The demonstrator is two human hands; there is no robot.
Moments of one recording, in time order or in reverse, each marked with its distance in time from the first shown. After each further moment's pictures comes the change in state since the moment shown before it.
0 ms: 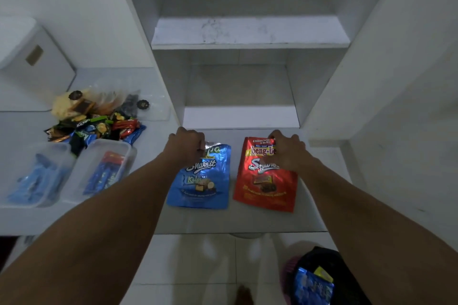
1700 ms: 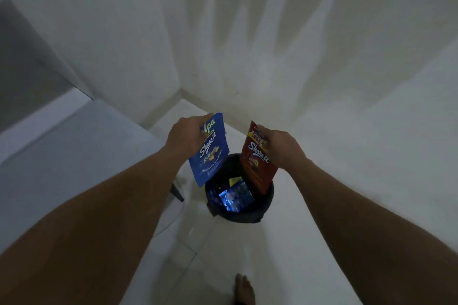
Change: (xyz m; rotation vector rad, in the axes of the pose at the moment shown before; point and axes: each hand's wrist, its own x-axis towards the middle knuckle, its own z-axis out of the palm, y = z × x) left_hand -0.149 0.362 0.113 -0.214 -0.215 0.839; right_hand -0.402 0.222 0.106 0.213 0.451 0.730
